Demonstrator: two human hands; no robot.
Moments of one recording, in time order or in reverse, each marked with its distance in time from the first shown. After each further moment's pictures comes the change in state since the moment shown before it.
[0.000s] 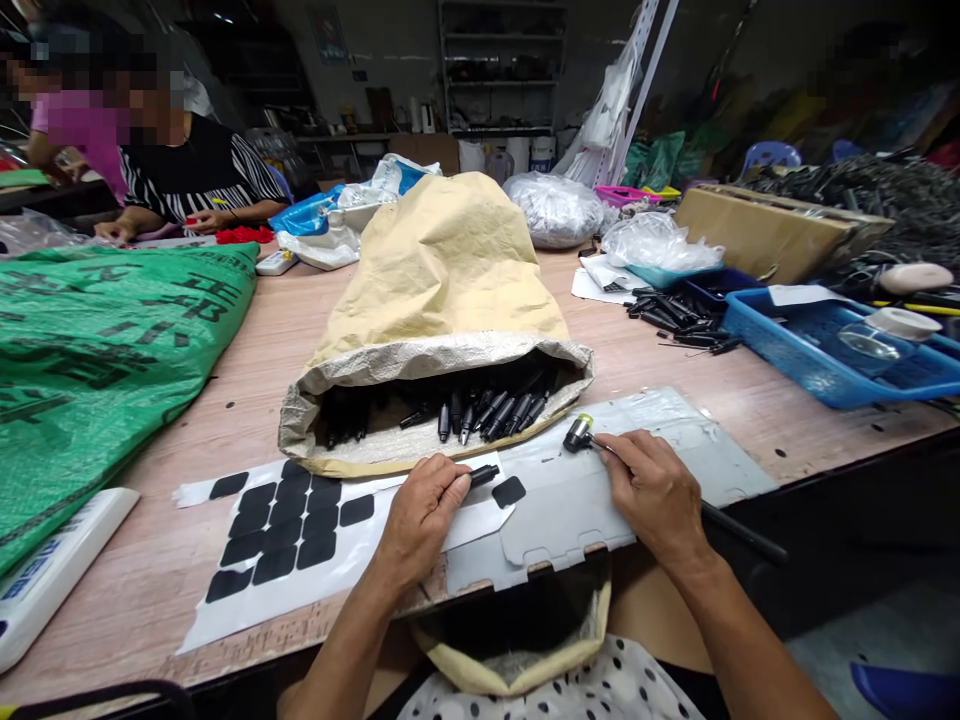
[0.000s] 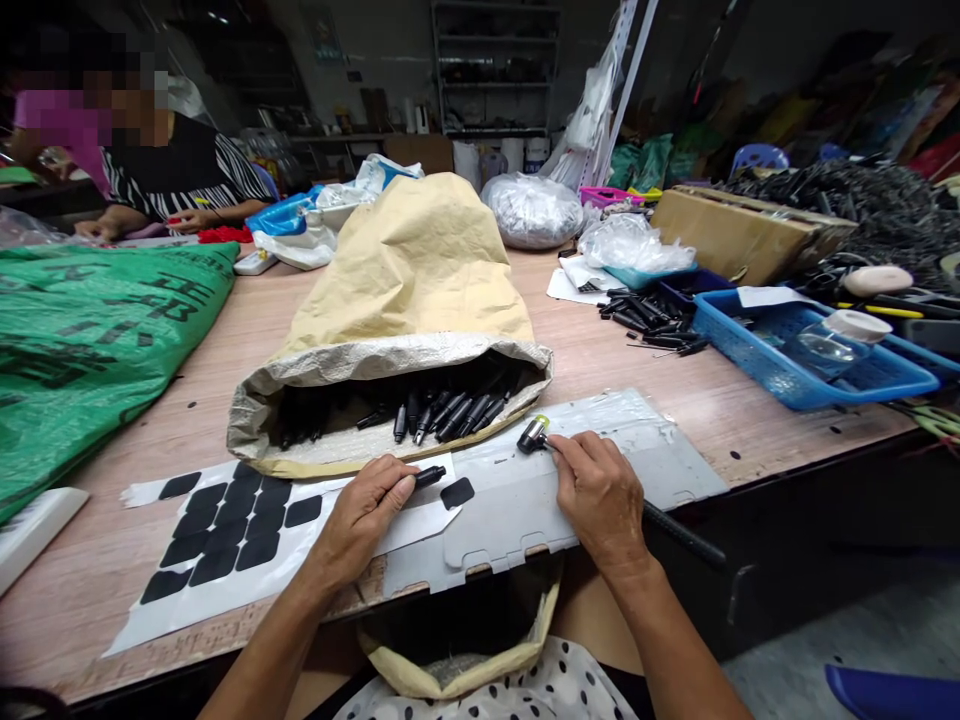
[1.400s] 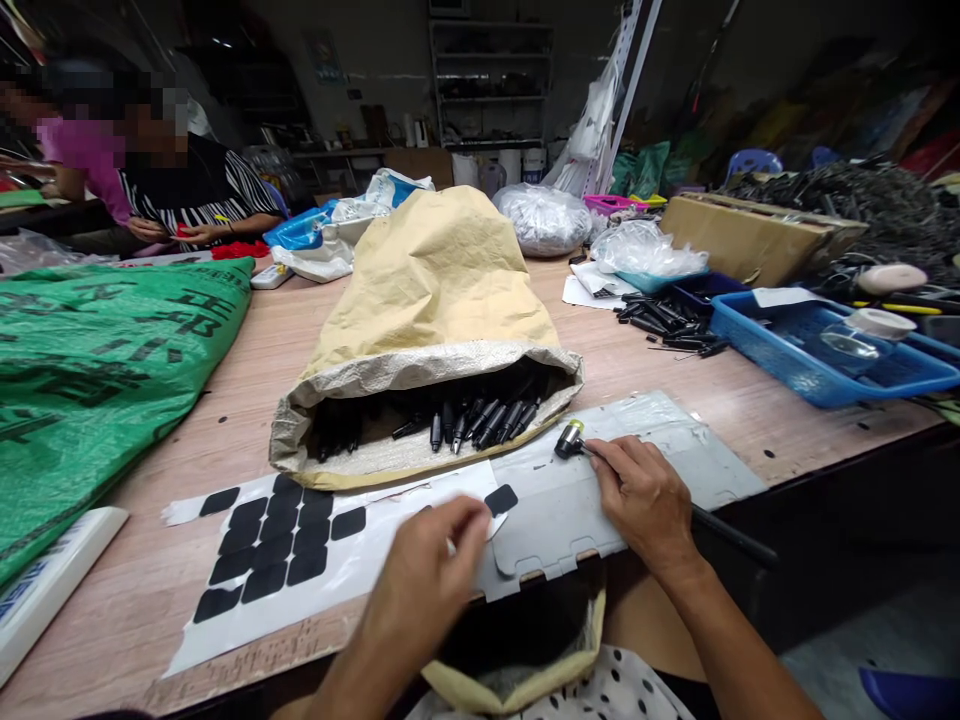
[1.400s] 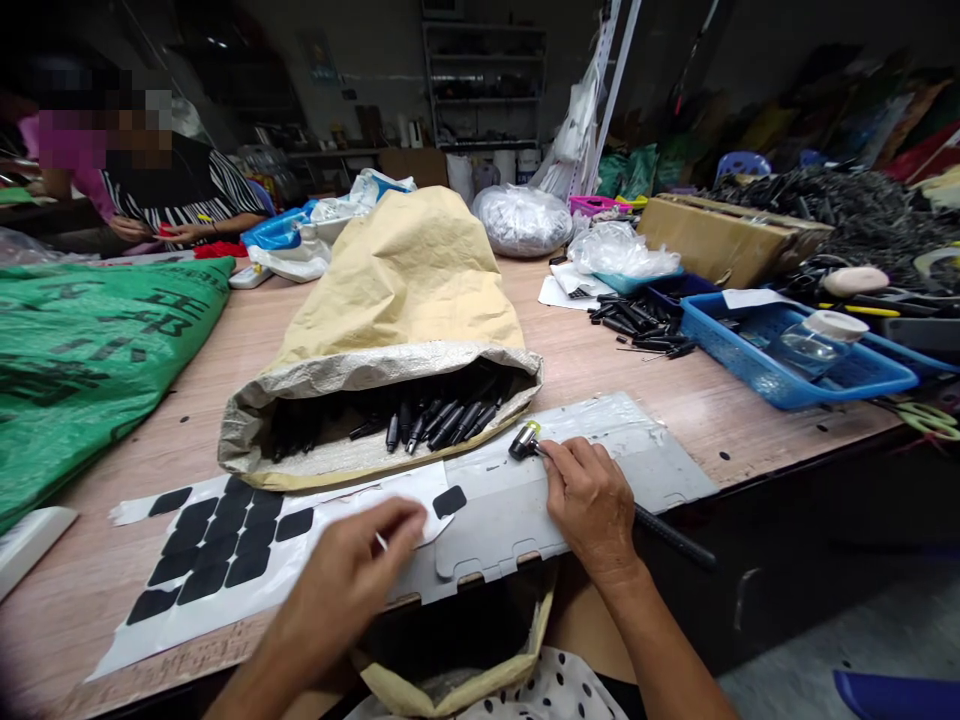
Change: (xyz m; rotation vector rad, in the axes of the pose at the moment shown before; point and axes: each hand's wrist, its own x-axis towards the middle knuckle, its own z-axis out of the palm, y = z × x) left_hand -0.019 0.062 -0.001 -0.022 -0.092 -0.207; right_hand -0.003 -0.003 0.001 -0.041 0.015 0.008
